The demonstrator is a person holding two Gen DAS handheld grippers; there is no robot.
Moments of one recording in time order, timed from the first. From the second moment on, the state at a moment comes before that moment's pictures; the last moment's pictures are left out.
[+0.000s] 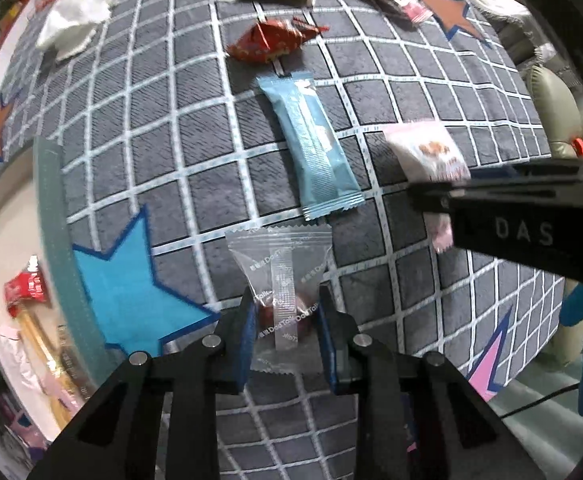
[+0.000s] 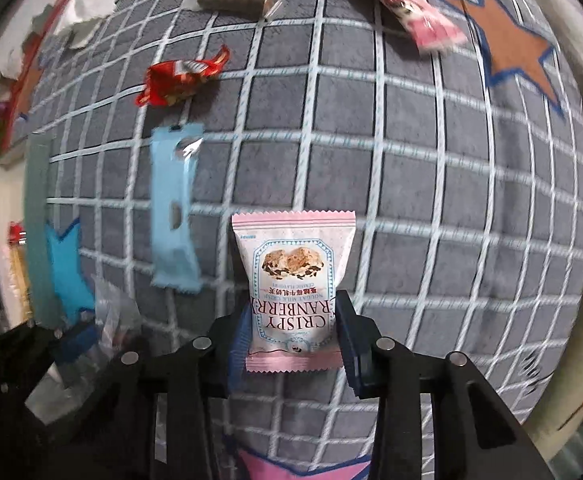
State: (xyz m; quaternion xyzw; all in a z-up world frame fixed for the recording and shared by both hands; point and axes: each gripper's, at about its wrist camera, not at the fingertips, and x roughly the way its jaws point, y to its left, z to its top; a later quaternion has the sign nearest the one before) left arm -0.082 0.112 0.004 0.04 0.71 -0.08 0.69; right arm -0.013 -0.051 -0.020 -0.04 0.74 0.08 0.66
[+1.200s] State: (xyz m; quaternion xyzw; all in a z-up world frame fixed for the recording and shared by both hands) left arm -0.111 0.315 0.091 -0.10 0.65 0.05 0.75; right arm -0.107 0.159 0.025 -0.05 0.73 0.21 0.65
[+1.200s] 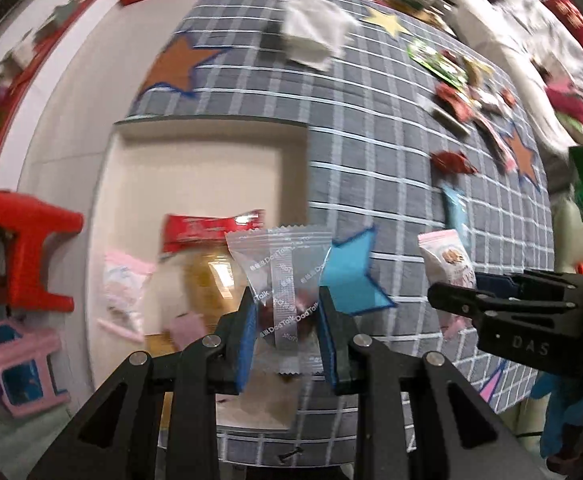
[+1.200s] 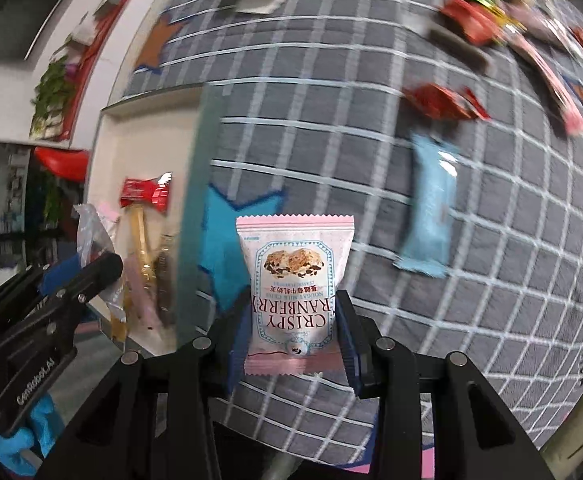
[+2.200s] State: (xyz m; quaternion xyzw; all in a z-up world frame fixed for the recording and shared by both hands) left arm -0.157 0.390 0.046 -0.15 0.69 0.11 0.70; right arm -0.126 0.303 0.007 -0.12 0.73 0.29 0.60
